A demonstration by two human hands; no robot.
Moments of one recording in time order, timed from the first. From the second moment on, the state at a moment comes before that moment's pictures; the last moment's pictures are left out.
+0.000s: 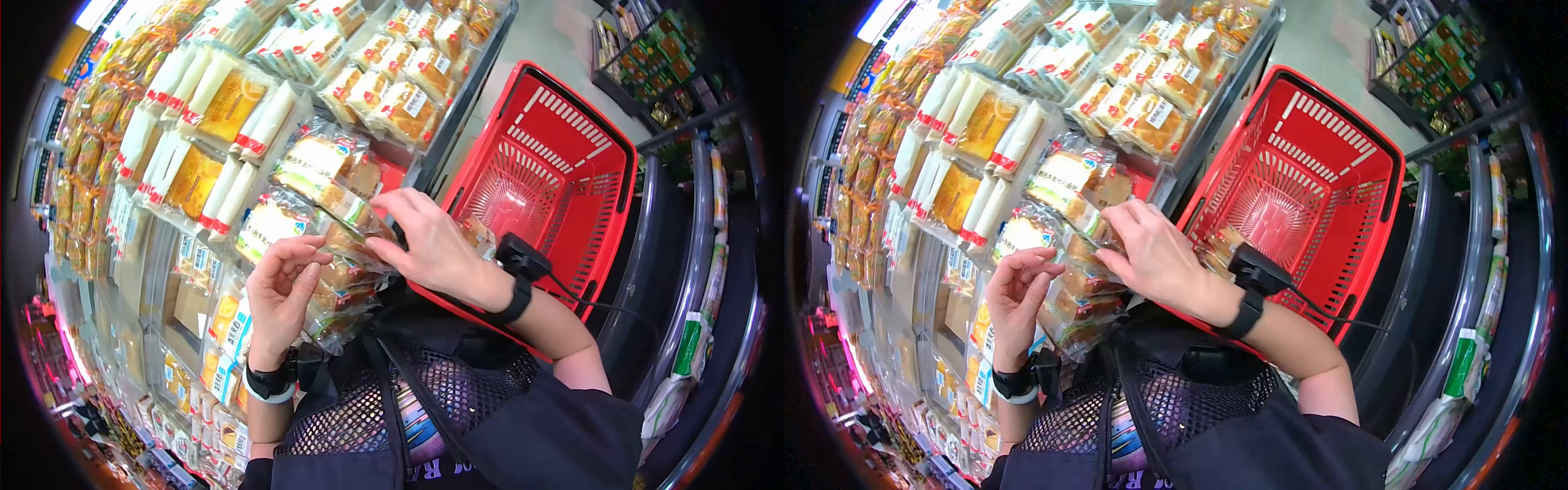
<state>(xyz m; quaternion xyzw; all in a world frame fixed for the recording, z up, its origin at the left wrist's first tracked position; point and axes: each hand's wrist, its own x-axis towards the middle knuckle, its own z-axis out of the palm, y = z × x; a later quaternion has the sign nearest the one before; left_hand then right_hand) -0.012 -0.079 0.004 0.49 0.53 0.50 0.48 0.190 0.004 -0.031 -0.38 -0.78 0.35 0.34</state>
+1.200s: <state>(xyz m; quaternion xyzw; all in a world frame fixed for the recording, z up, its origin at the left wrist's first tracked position) -0.011 -0.032 -0.002 0.32 0.41 0.55 0.66 0.208 -0.012 0.000 -0.24 -0.82 0.25 0.45</state>
